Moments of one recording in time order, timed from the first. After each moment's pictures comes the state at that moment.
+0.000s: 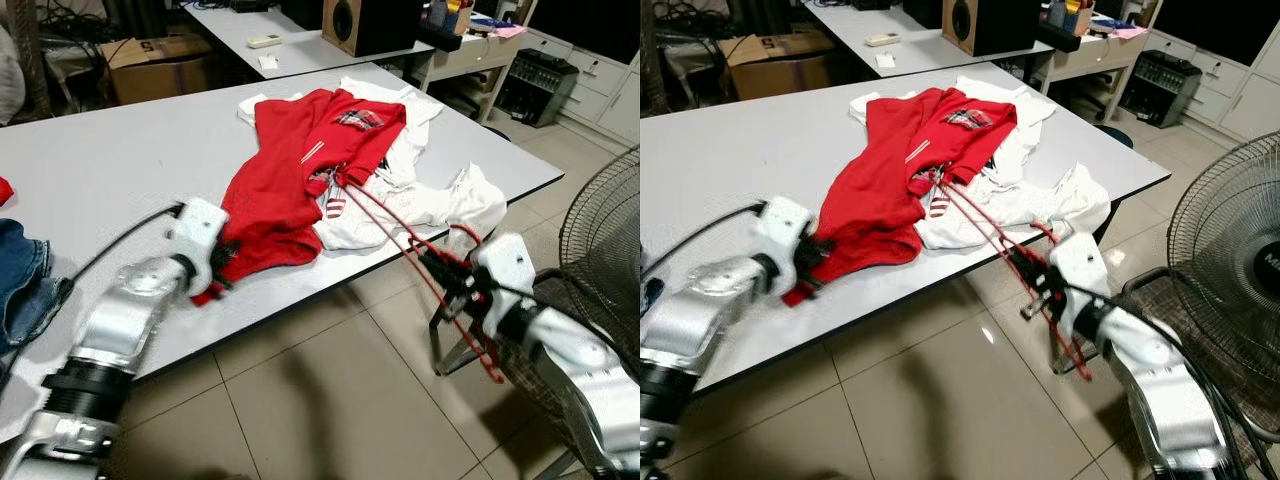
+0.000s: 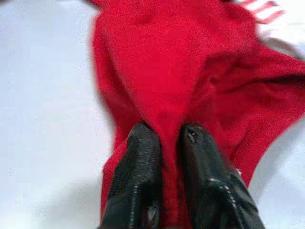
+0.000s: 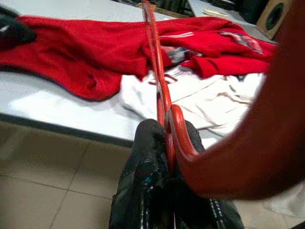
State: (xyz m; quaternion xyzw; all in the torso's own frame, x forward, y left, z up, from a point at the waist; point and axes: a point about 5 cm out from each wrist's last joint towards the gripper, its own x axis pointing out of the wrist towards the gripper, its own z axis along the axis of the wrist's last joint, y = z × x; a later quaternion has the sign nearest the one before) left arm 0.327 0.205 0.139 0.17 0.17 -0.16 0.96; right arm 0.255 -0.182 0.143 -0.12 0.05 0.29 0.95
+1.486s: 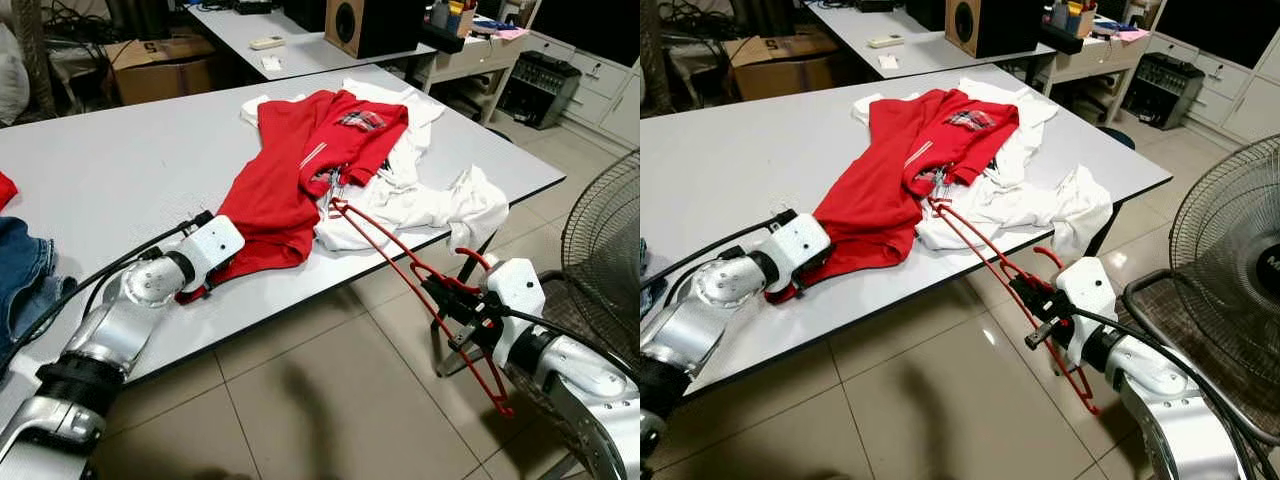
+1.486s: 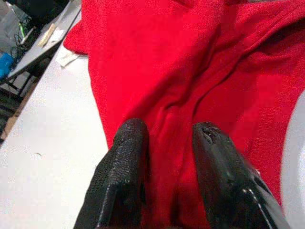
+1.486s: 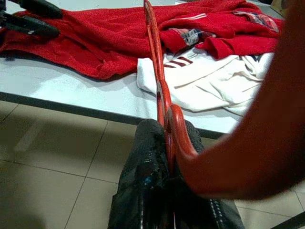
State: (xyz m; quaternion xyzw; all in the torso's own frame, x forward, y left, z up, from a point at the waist) left arm 0.336 0.204 0.128 0.40 0.10 -0.22 0.88; right arm 0.233 -0.184 0.138 -0.10 0.08 0.30 0.94
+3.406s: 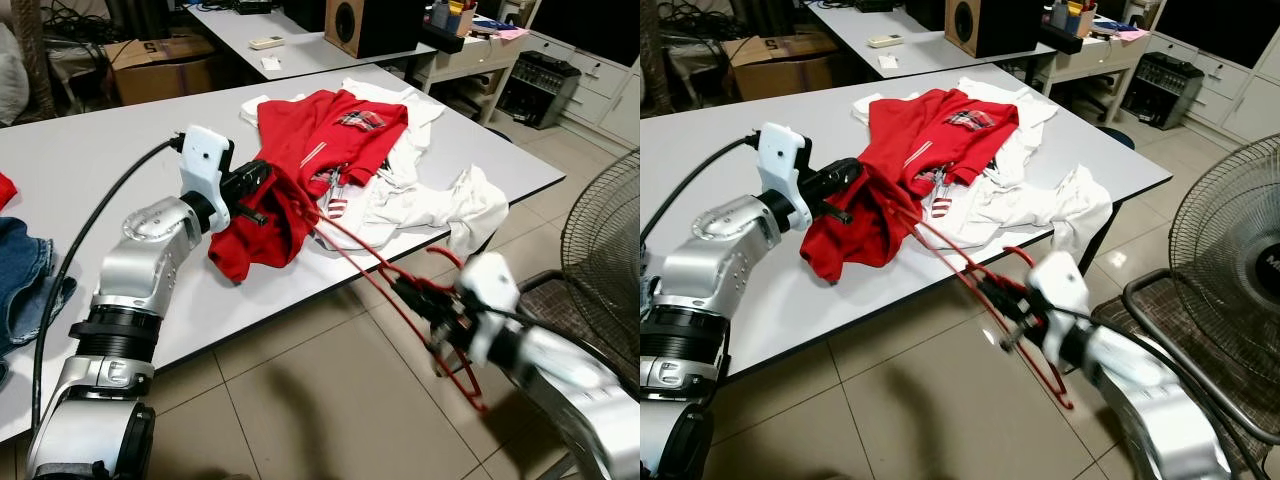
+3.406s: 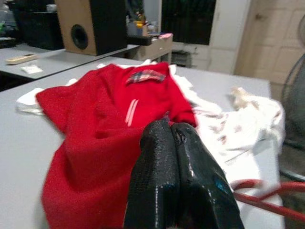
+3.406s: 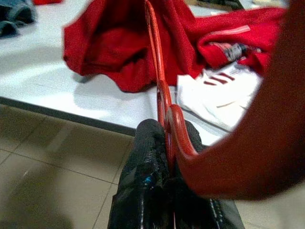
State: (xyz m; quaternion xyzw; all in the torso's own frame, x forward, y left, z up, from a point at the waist) left arm 0.360 0.167 0.206 0.03 0.00 -0.28 0.96; right arm 0.242 -0.154 0.142 -0.08 0.08 0.36 0.93
